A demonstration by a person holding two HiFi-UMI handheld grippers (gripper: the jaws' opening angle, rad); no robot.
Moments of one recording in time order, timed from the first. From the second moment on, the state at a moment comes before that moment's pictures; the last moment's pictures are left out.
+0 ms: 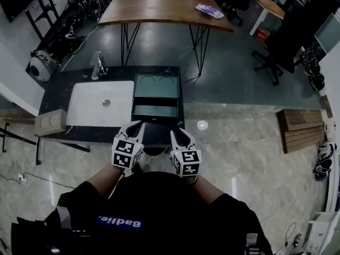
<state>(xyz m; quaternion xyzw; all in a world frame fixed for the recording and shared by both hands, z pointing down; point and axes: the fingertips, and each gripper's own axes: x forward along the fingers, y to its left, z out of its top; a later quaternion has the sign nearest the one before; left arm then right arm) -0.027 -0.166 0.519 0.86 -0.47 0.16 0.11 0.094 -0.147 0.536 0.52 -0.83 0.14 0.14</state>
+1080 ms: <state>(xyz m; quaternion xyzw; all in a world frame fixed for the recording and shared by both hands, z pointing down) -0.011 -0.026 0.448 0.88 -0.46 0.01 0.13 0.059 -0.031 0.437 0.44 -0.90 0.04 0.05</state>
